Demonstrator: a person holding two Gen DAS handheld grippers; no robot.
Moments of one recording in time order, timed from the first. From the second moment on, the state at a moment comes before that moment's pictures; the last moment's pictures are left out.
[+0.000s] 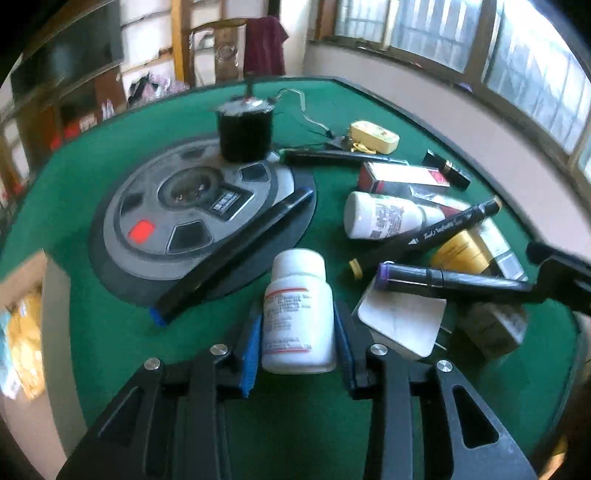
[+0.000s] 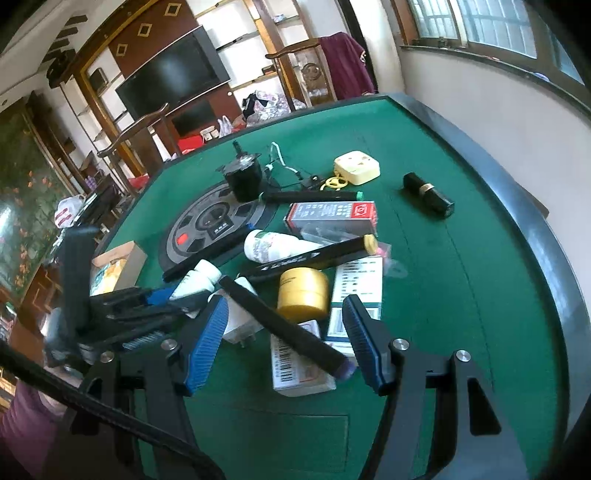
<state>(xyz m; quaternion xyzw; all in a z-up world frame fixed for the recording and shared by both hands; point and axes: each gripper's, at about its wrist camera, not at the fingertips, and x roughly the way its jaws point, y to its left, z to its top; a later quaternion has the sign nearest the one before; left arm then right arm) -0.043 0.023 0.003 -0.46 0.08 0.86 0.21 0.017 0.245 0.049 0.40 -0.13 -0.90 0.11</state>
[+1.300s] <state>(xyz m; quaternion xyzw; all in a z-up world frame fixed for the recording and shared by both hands) 0.079 -0.170 0.076 -0.35 -0.17 0.91 0.16 -0.003 0.186 0.063 0.44 -0.02 -0.88 0.20</state>
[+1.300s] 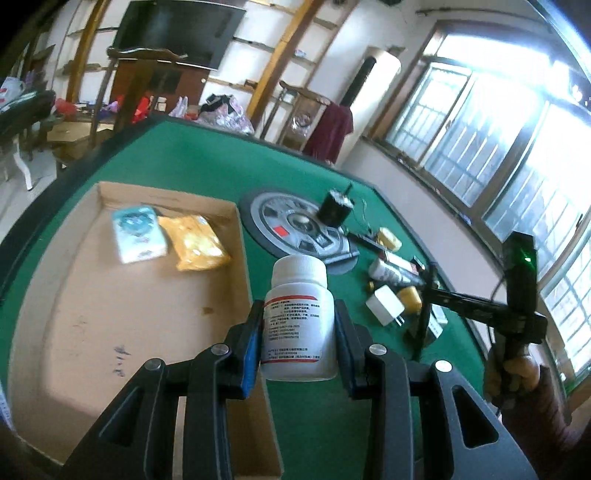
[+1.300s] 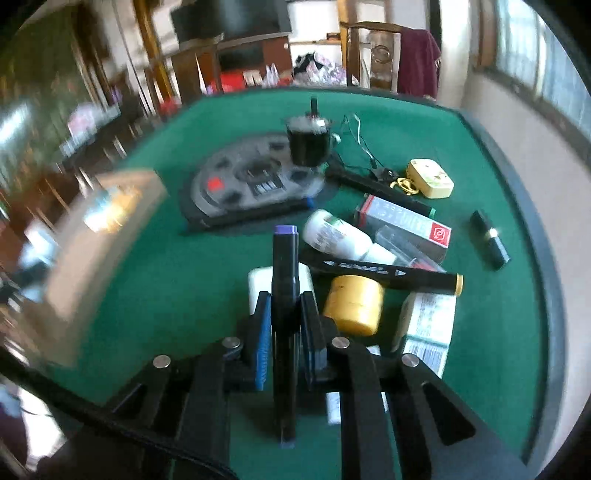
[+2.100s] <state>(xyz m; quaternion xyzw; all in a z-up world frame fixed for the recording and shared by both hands) -0.024 -0.284 0.020 -0.44 -0.16 0.88 -0.01 -0.050 -0.045 0.069 0.47 -0.03 -0.79 0.38</state>
